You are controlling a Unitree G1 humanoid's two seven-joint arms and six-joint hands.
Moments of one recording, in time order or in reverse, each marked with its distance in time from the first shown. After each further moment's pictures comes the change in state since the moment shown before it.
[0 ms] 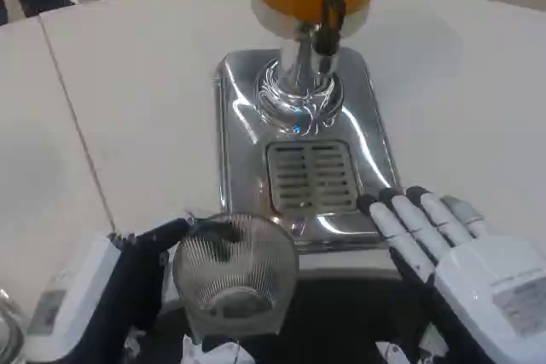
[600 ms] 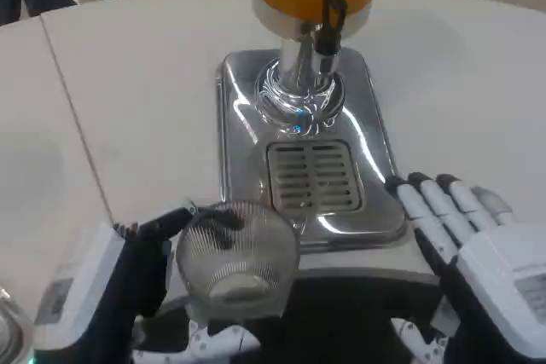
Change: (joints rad) left arm -0.057 -0.060 -0.001 0.022 0.039 0.029 -0.009; right arm 0.007 0.073 0.006 -0.031 -0.042 0.091 0.019
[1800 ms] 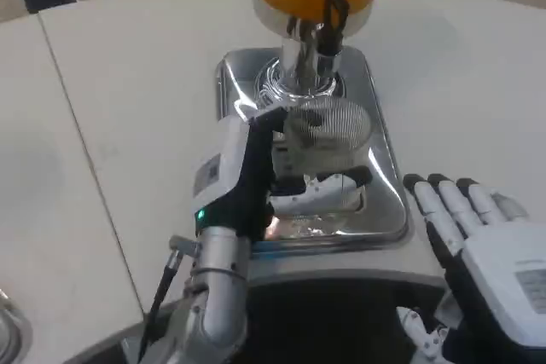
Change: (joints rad) left arm -0.875 -0.241 -0.223 1.039 0.075 0.092 0.378; right arm -0.018 0.134 0.071 -0.072 -0.177 0.088 0.151
